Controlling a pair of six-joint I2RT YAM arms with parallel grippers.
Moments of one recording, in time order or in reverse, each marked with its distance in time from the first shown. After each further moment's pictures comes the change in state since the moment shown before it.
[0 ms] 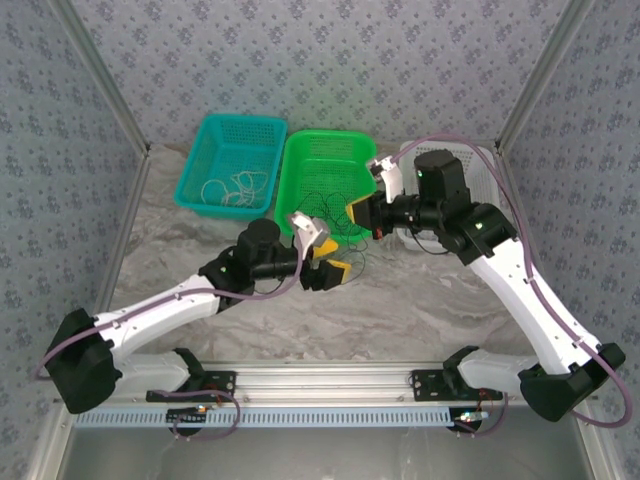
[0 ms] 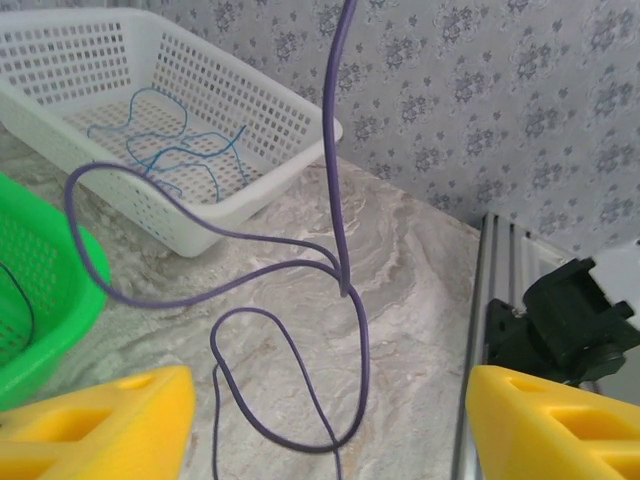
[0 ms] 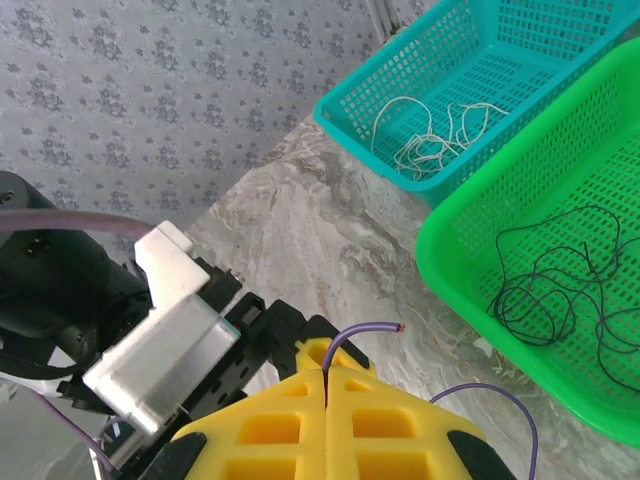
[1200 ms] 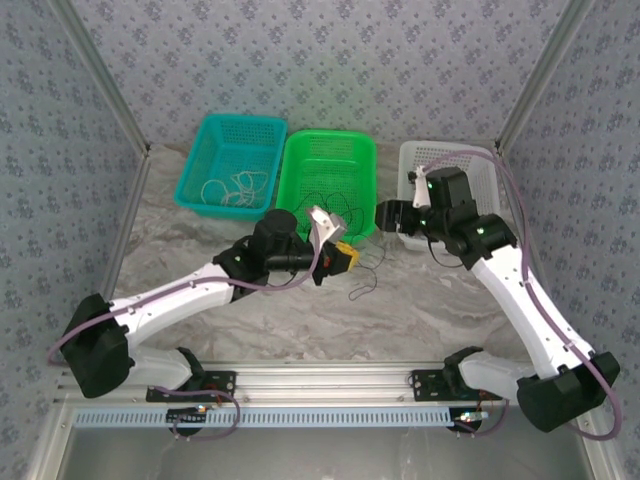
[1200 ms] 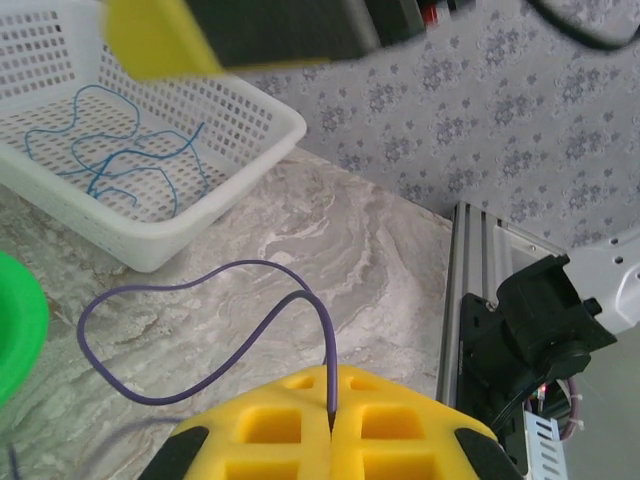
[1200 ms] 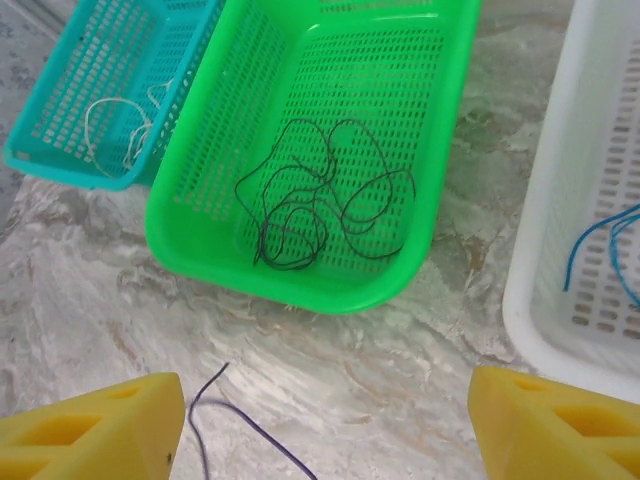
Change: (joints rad) left arm -0.015 0.095 0.114 -0.040 0.058 0.000; right arm -0.155 -0.068 -0.225 -0.050 0.349 0.188
